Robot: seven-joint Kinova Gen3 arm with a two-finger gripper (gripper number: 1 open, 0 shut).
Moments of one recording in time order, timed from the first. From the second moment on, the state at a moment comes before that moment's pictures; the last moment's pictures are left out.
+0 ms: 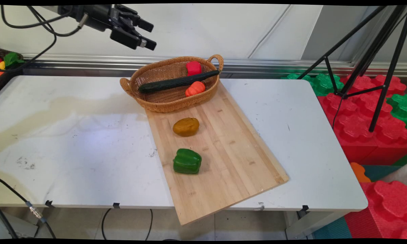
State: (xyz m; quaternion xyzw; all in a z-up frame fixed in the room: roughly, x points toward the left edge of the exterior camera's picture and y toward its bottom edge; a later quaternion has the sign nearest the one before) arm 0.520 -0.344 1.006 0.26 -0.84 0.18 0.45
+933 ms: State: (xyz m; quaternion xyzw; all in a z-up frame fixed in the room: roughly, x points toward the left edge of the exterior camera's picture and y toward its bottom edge) arm 0.442 -0.372 0.912 0.24 -0.89 0.14 0.37
